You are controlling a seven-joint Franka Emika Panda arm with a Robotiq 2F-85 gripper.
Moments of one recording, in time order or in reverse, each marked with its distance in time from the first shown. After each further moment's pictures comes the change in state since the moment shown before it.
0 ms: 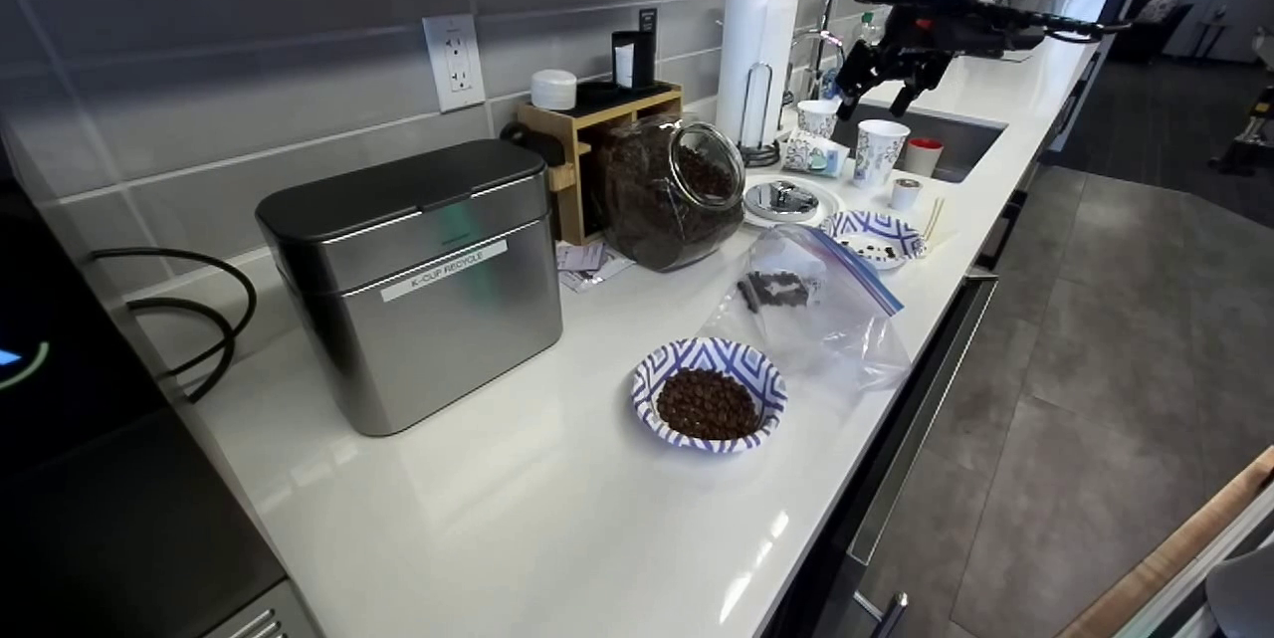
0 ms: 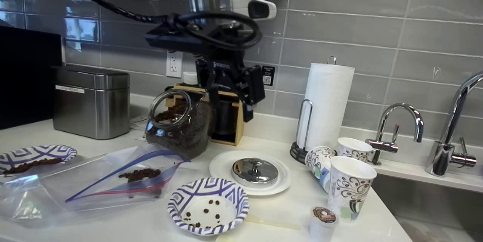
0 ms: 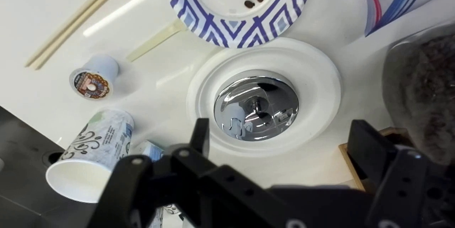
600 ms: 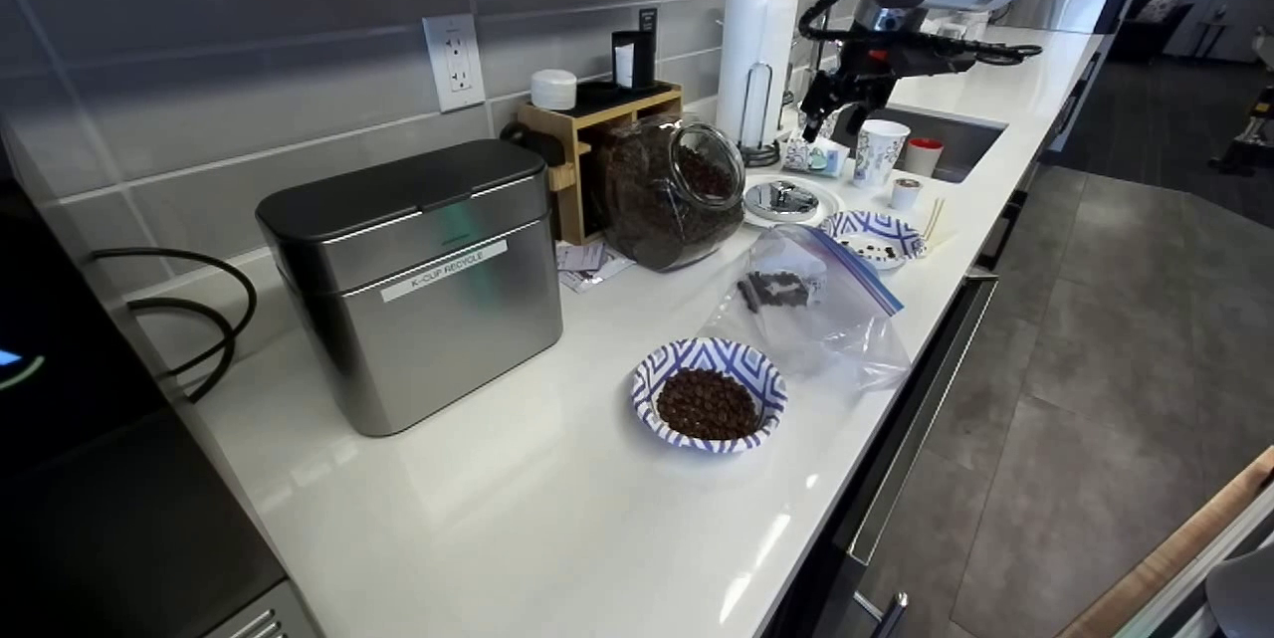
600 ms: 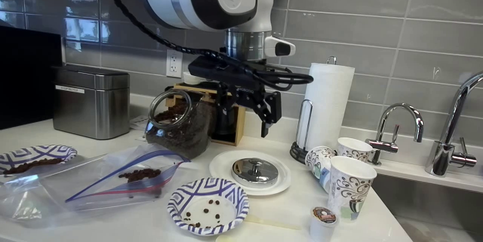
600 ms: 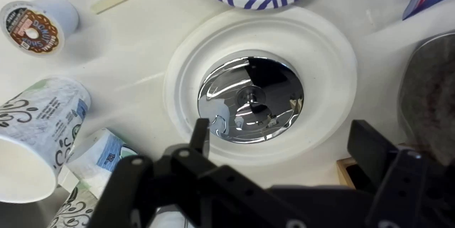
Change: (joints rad) arm 0.001 0.268 -0.010 0.244 0.080 -0.042 -0.216
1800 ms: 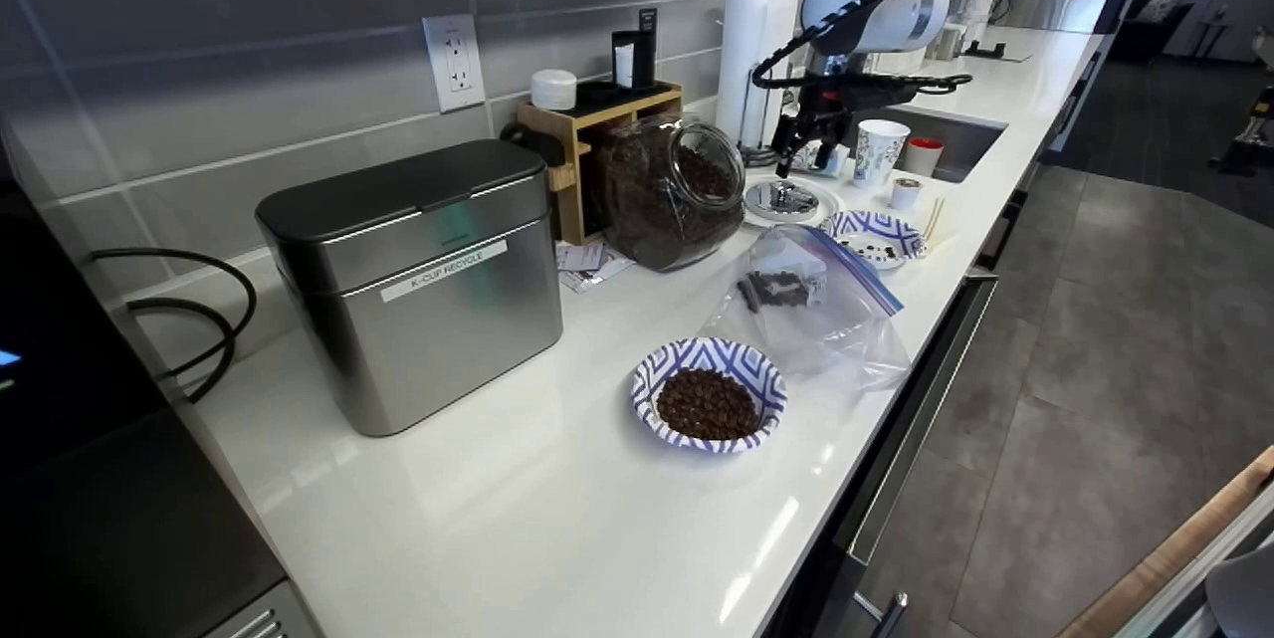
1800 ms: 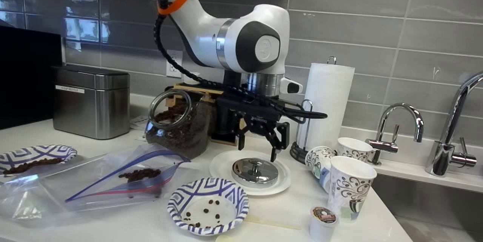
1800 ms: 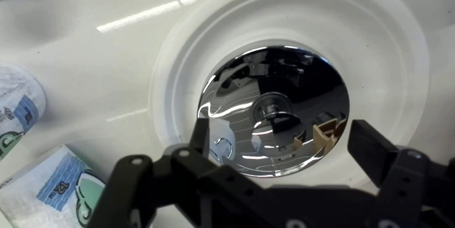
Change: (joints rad) arm -0.002 0.329 0.002 0.346 -0.056 -0.159 -0.008
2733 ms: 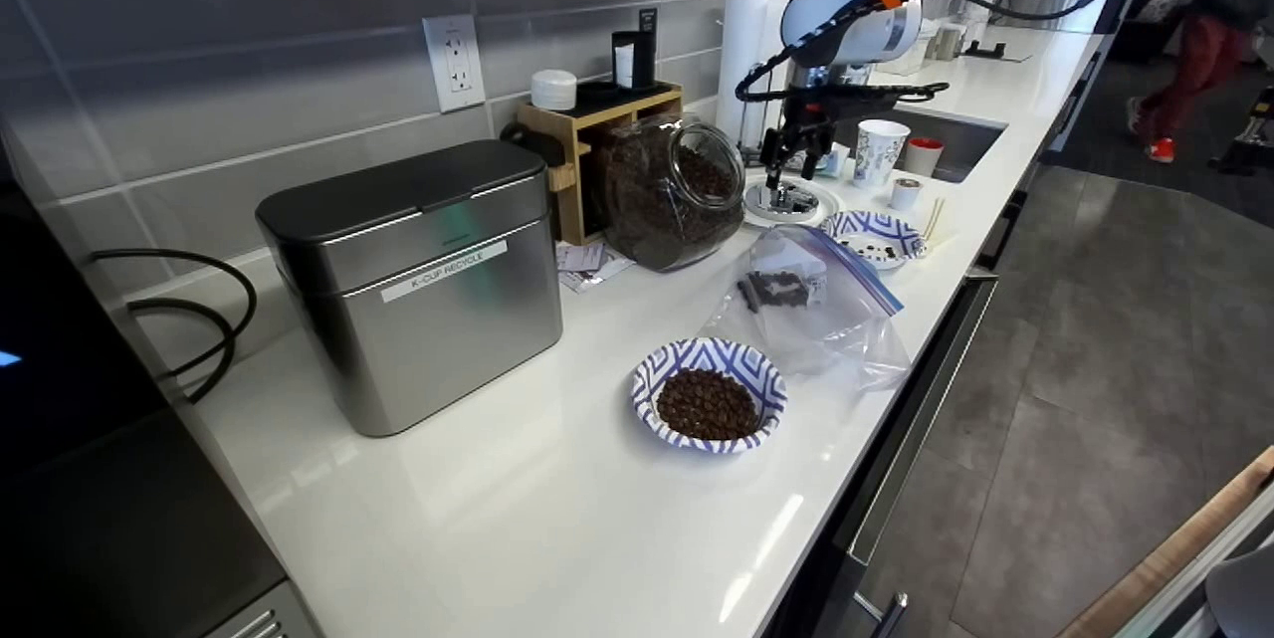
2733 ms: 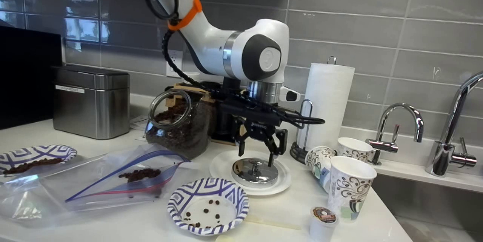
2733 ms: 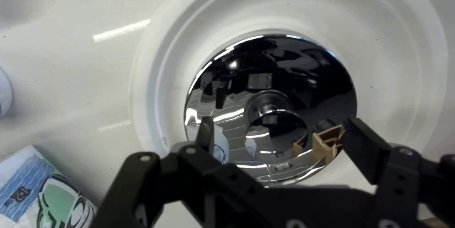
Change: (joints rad) arm 0.012 0.104 0.003 0.129 -0.017 -0.077 0.000
